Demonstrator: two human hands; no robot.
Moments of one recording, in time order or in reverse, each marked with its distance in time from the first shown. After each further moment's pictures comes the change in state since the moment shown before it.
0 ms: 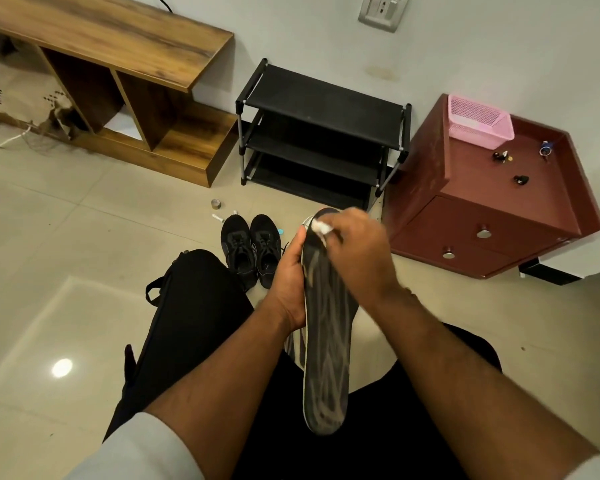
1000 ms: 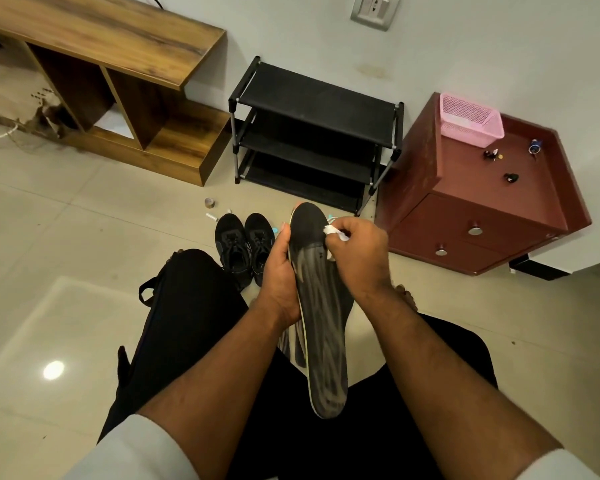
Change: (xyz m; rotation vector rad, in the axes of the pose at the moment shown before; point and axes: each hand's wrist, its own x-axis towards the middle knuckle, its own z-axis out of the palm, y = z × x) left_hand -0.001 0.002 0.001 -0.021 0.015 0.077; right_hand -0.003 0.017 0.013 0.110 0.049 0.316
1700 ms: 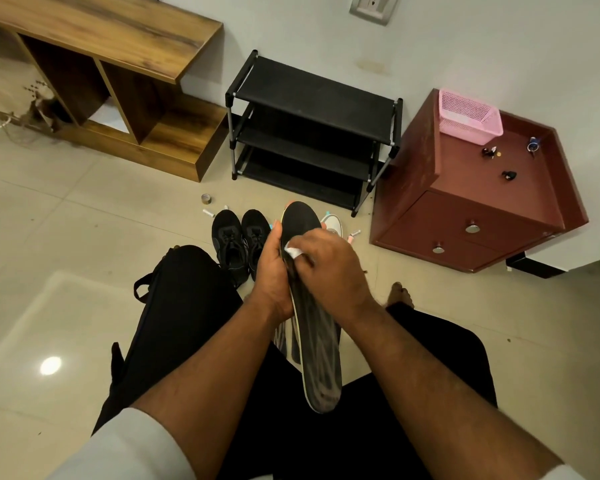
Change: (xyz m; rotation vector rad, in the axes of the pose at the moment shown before) left_hand 0.002 0.001 -0.002 -0.012 0.028 0.015; right_hand -0.027 -0.020 0.004 -0.149 -0.192 -0.355
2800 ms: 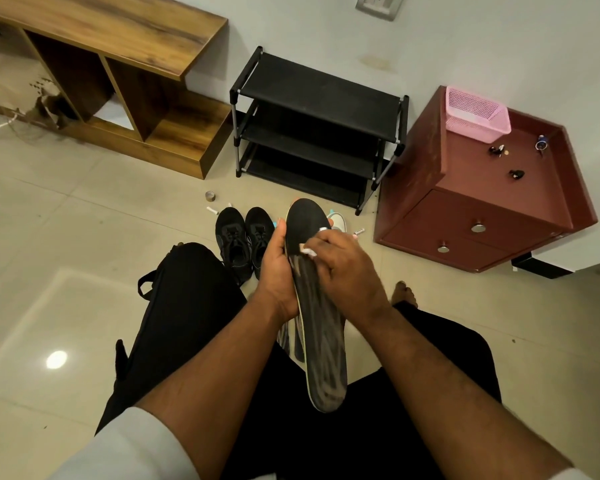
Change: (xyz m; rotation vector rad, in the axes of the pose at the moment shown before) left_hand 0.004 0.000 -0.002 -0.029 -0.021 -0.029; right_hand -0.010 0.017 -0.006 -0.009 -0.049 -0.060
